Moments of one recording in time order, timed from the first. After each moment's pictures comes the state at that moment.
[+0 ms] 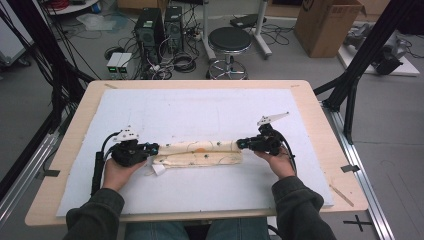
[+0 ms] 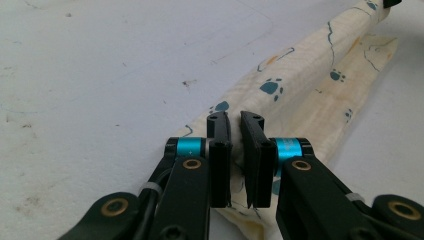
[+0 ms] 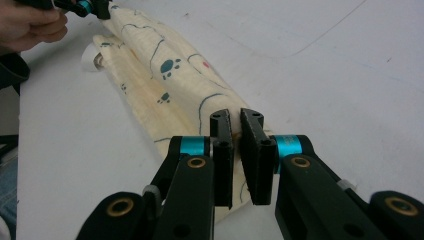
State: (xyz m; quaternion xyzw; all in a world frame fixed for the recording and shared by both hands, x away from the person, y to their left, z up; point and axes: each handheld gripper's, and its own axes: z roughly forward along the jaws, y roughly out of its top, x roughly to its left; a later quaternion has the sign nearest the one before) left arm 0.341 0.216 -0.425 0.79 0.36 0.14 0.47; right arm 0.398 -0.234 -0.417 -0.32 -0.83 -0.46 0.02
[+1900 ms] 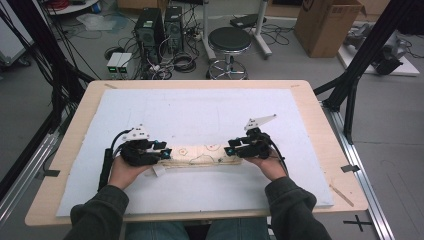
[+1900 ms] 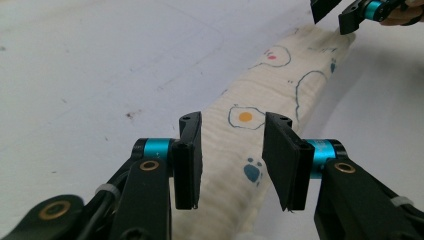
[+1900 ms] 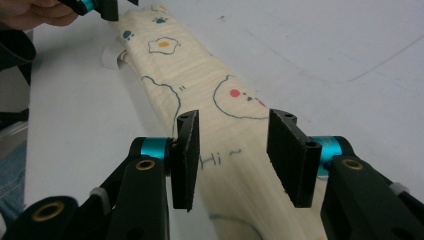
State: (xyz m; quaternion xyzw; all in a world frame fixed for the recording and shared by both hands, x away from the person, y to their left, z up) left arm 0.343 0.182 -0.412 0.82 0.32 0.10 0.47; right arm 0.386 -0.194 -0.412 -0.27 -0.85 -0.45 0.00
